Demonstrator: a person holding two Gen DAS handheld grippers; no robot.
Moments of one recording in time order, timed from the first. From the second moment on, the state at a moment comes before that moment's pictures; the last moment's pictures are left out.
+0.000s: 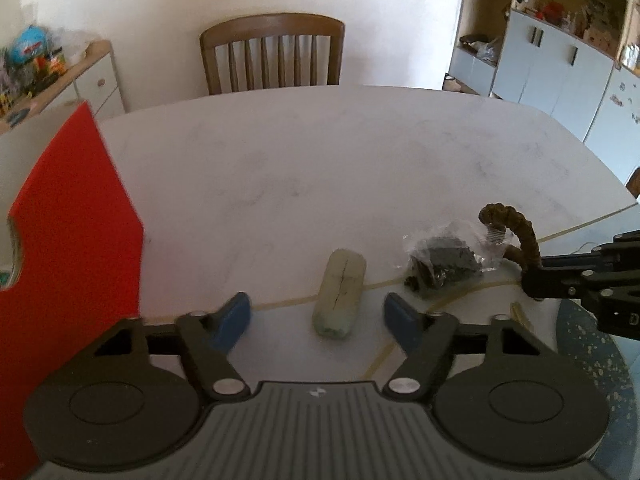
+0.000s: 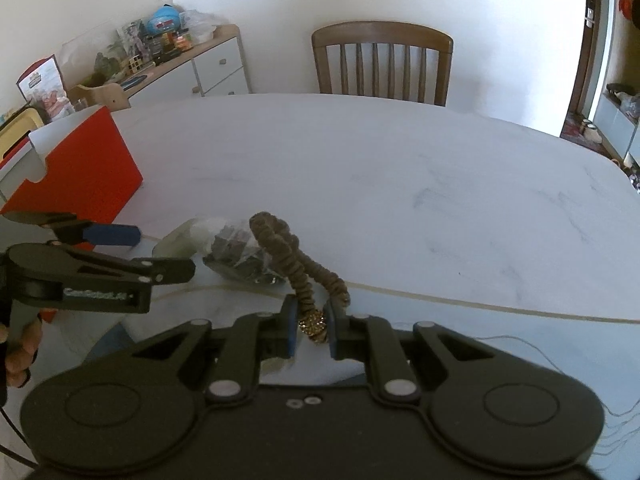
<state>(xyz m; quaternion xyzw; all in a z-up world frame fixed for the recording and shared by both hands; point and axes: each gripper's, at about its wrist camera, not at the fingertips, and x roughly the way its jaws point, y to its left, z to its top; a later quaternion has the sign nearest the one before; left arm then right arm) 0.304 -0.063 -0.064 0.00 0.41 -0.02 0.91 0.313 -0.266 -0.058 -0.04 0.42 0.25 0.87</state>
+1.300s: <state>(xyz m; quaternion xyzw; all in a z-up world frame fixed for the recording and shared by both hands) 0.209 -0.011 0.057 -0.06 0.35 -0.03 0.93 0.239 -0.214 0.065 -0.02 0.33 0.32 0.89</state>
